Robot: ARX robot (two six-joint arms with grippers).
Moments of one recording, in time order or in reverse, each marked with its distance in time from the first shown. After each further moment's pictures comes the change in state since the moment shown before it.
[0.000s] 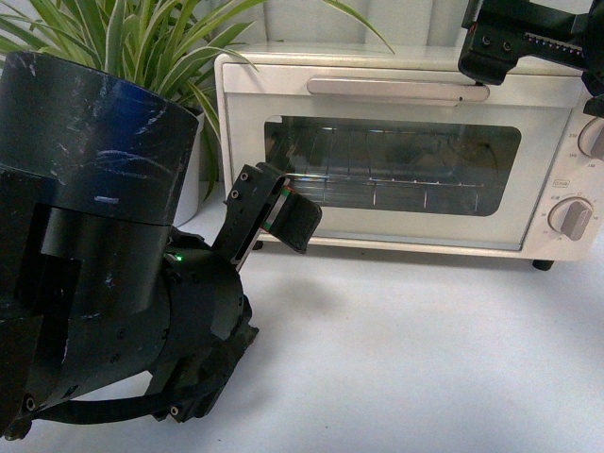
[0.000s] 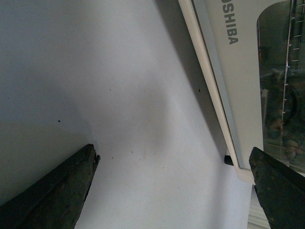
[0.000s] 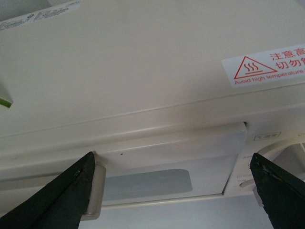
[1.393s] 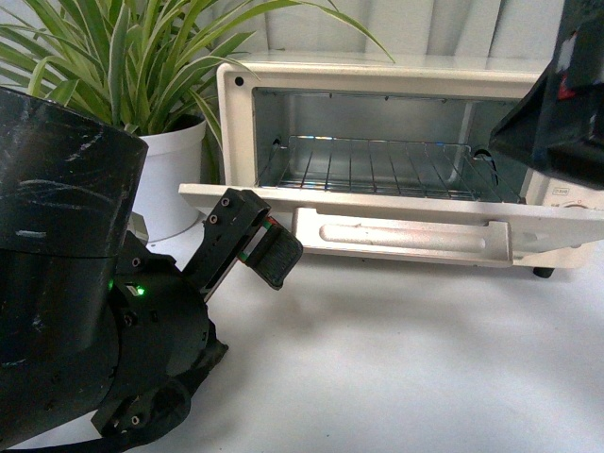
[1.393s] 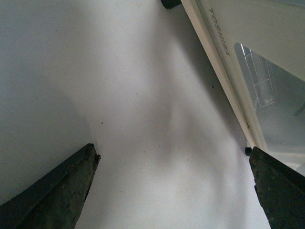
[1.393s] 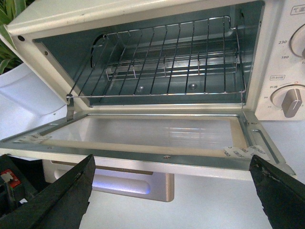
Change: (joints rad) left arm 0.020 -0.062 -0.084 0.008 -0.010 0.148; right arm 0.095 -0.421 -0.397 0.037 -0.105 -0.030
